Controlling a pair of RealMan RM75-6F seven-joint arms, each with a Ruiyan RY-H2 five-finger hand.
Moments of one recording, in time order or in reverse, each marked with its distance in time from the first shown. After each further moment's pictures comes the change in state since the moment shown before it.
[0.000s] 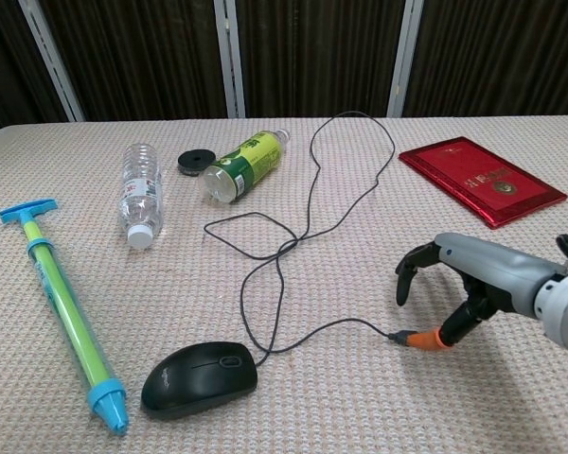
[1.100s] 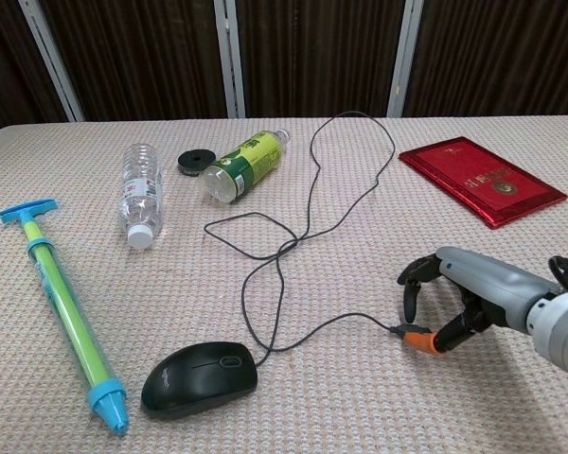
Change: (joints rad) left arm -0.003 0.000 -0.008 -0.006 -0.020 -0.011 -0.011; right arm -0.014 -0.066 -0.021 0.103 0.017 0.002 0.042
